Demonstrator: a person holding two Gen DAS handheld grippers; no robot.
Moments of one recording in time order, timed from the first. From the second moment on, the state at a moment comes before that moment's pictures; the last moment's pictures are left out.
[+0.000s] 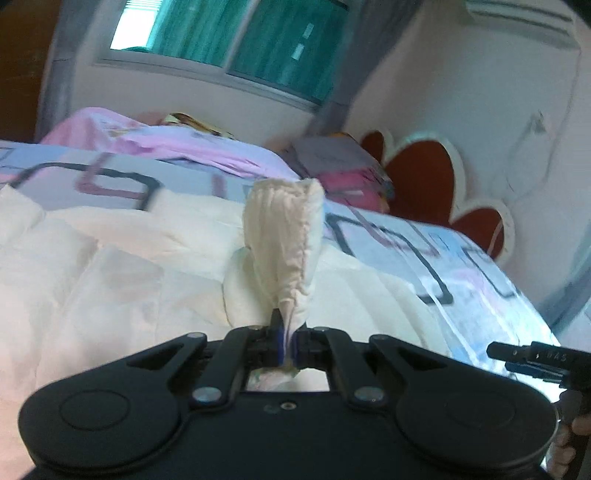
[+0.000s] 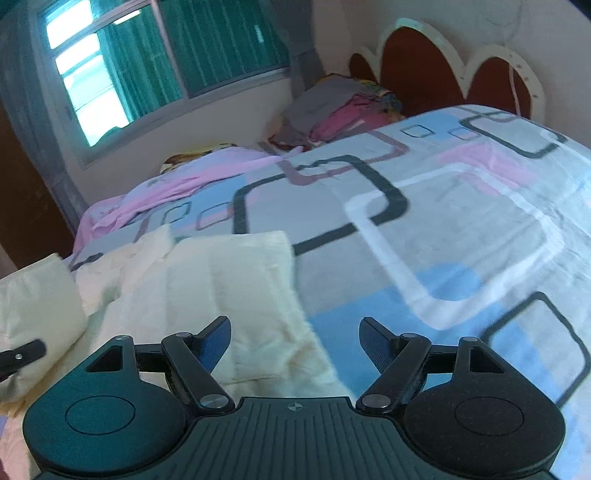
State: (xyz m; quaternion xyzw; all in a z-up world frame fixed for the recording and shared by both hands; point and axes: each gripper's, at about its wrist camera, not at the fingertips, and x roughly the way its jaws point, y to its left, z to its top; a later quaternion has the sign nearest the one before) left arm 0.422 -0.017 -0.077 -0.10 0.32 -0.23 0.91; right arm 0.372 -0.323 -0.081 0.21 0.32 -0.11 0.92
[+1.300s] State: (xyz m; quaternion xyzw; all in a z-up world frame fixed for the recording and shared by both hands) left arm 0.425 0.113 -0.123 -0.07 0.33 -0.08 0.94; right arm 0.435 -0.243 -0.116 0.15 0.40 0.03 0.90
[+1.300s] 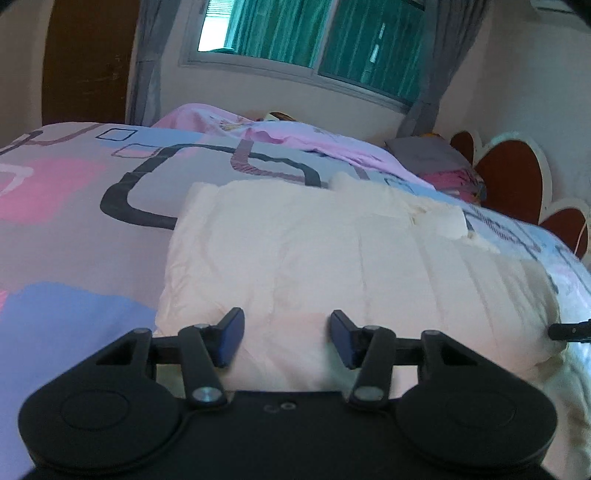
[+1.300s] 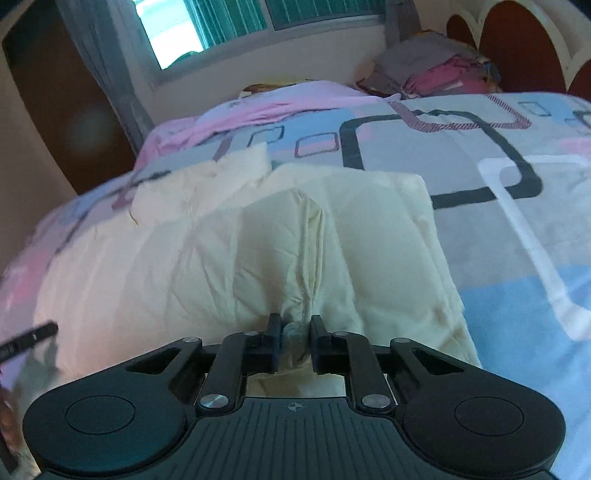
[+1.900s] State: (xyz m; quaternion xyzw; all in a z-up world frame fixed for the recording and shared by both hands) left arm 0.477 0.125 -0.090 -0.03 0.30 -0.13 0.94; right arm 0.471 -0.240 -0.071 0.12 0.33 -0.01 0.94
